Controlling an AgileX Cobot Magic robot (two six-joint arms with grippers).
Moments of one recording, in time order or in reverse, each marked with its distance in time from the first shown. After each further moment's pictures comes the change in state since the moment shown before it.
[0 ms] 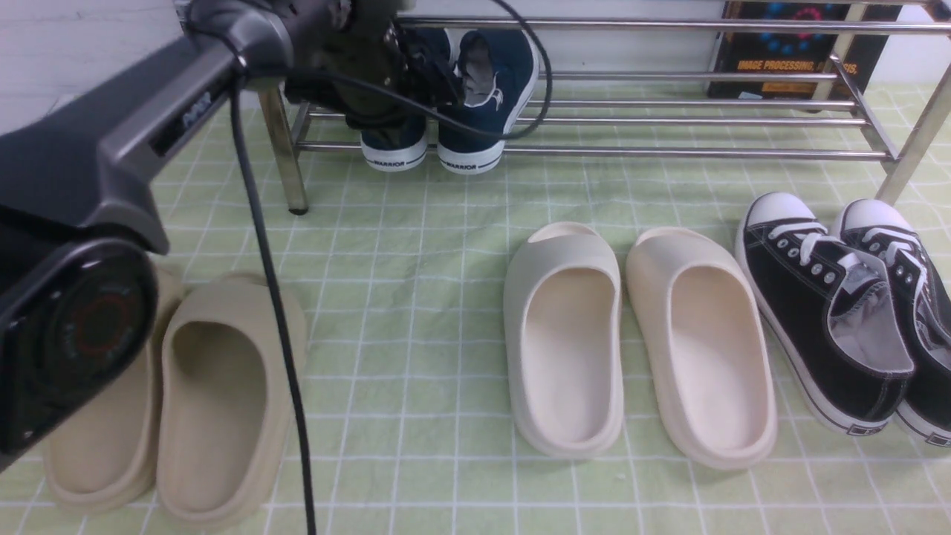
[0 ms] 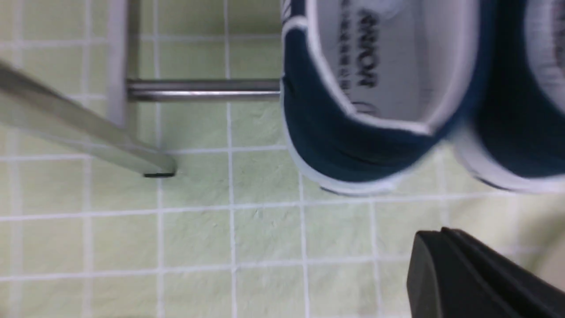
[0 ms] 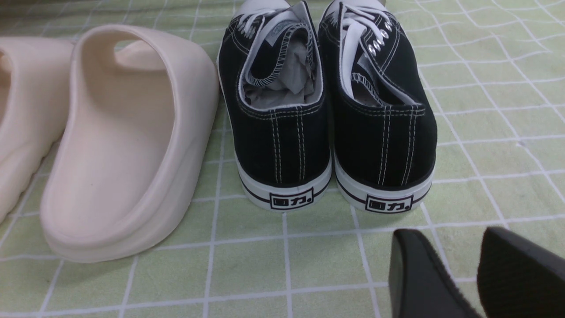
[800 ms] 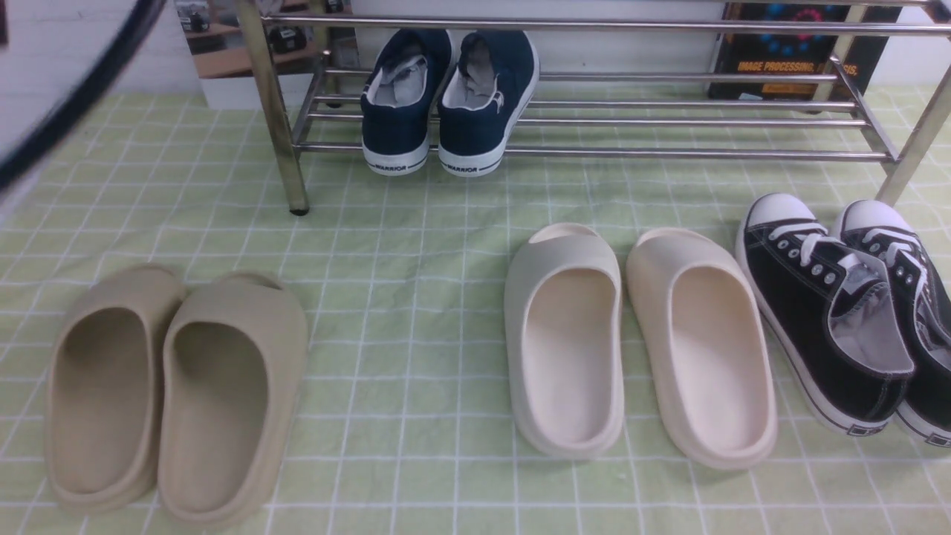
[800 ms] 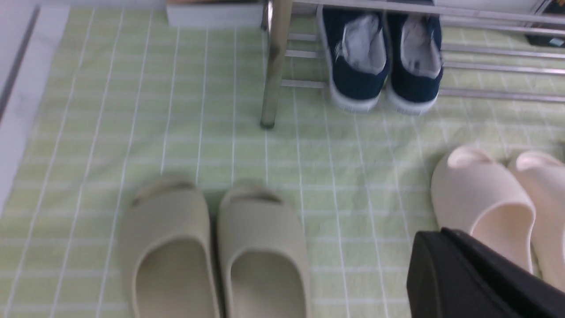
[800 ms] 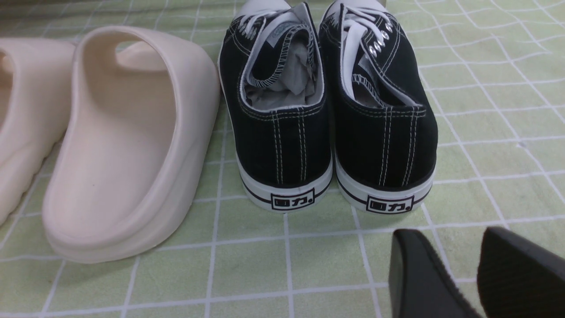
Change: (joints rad) right arm 0.000 0.000 0.000 0.000 0.000 0.000; left arm -0.008 -1.184 0.764 0.045 0.073 -0.062
